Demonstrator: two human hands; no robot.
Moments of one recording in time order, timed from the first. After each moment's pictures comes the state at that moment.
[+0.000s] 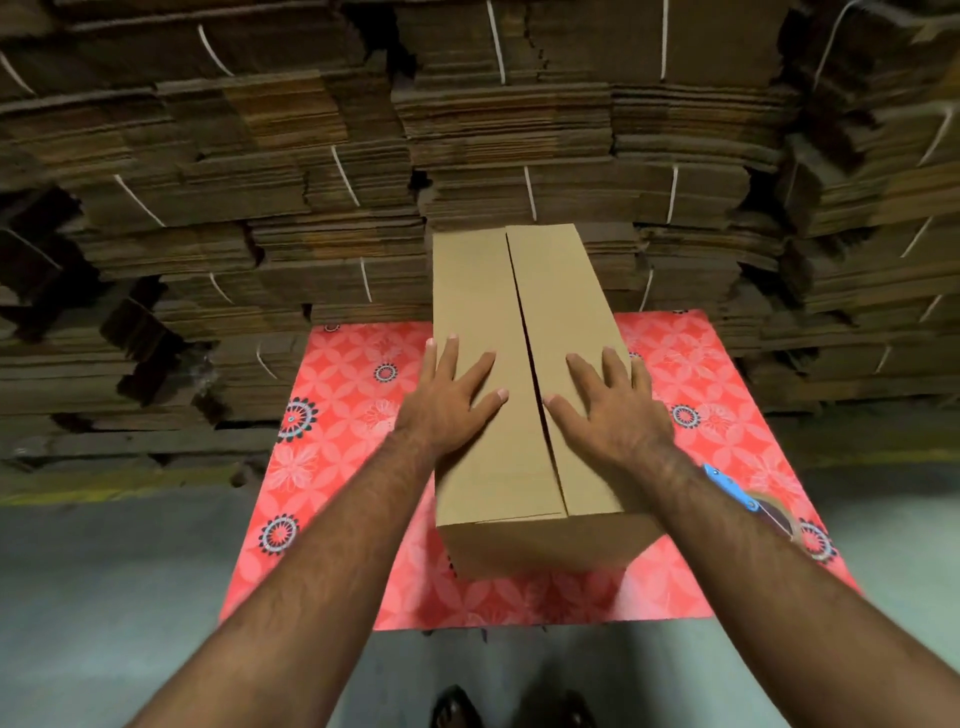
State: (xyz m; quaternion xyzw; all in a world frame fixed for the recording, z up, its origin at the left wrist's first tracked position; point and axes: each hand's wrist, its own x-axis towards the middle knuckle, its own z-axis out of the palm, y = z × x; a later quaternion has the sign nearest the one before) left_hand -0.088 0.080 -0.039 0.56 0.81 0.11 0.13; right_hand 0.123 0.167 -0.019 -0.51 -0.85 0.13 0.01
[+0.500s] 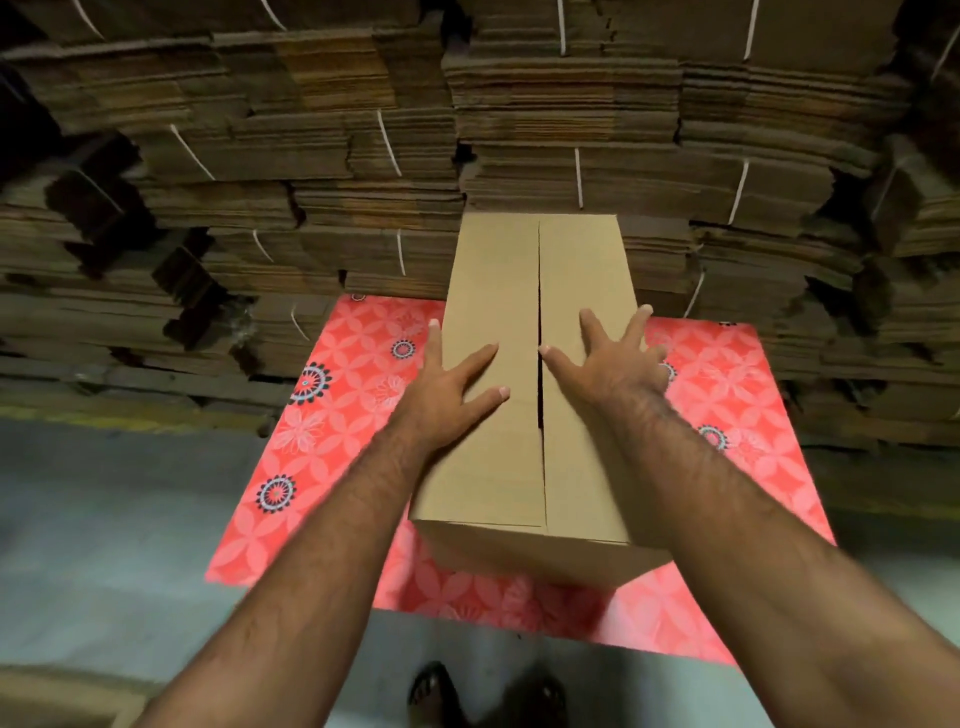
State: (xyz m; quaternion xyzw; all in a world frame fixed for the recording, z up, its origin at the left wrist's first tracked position) left_hand -0.082 0.078 -0.052 0.46 0.83 0.24 0.19; right_hand 0.074 0.236 -0.018 -0.56 -0.82 0.13 -0.04
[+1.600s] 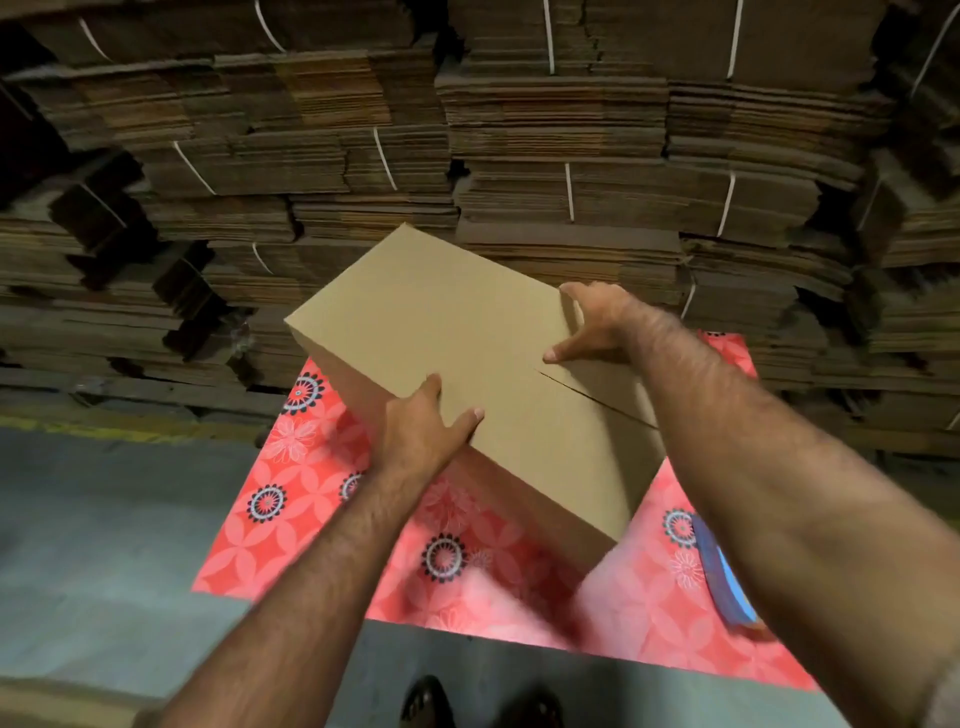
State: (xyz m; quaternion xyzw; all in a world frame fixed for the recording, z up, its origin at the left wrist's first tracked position) left_hand -0.045 0.061 -0.028 0.35 0.91 0.20 0.11; right_hand 0.061 0.303 0.044 -0.39 -0.89 0.19 -0.10
